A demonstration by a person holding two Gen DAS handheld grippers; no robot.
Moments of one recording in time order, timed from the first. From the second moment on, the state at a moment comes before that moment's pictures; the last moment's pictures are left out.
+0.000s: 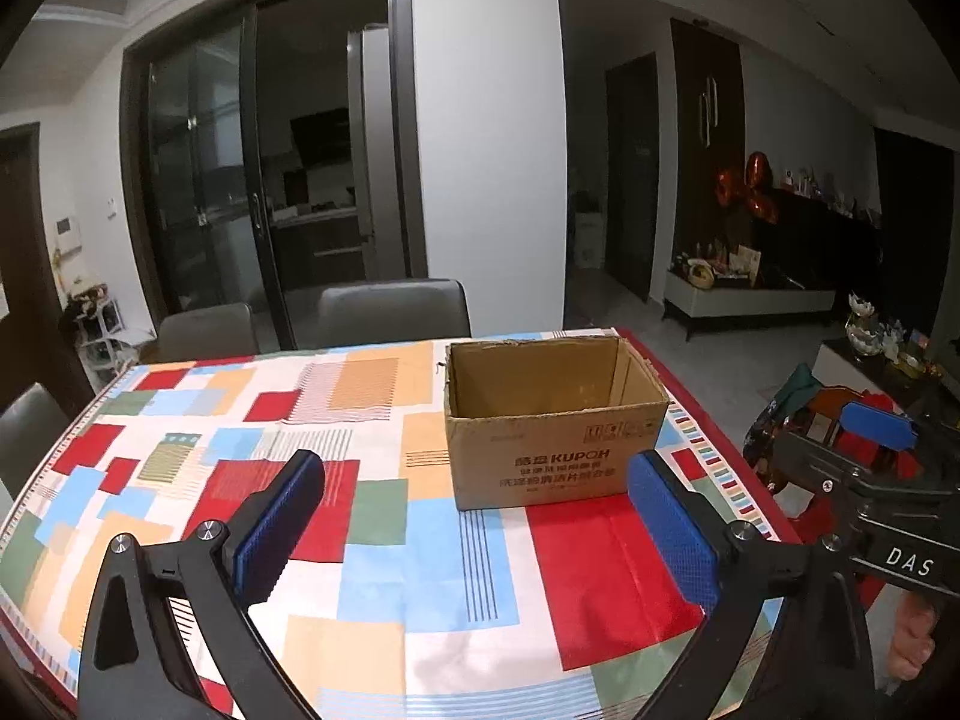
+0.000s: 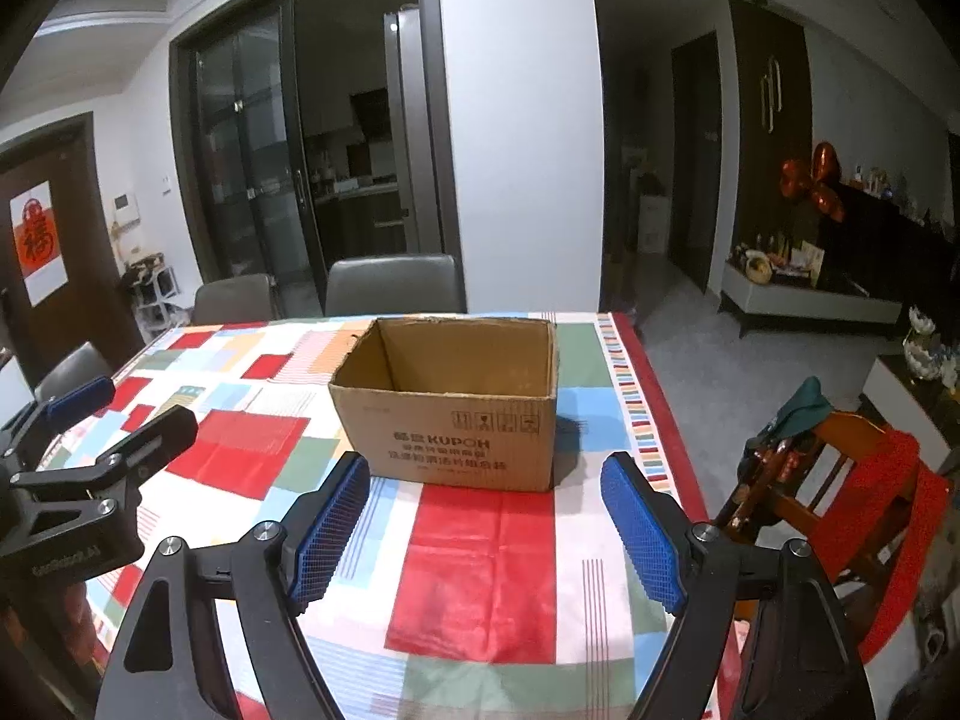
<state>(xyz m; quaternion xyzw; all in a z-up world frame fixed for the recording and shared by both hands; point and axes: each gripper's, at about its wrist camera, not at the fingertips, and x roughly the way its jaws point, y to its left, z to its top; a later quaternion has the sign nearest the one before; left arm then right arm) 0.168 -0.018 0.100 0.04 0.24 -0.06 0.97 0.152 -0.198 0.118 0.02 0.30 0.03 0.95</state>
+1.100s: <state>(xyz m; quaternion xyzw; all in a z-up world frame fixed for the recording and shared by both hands) 0.107 -0.014 0.081 0.04 0.20 -0.05 0.98 0.096 -0.200 0.105 0.04 0.28 0.04 0.96</state>
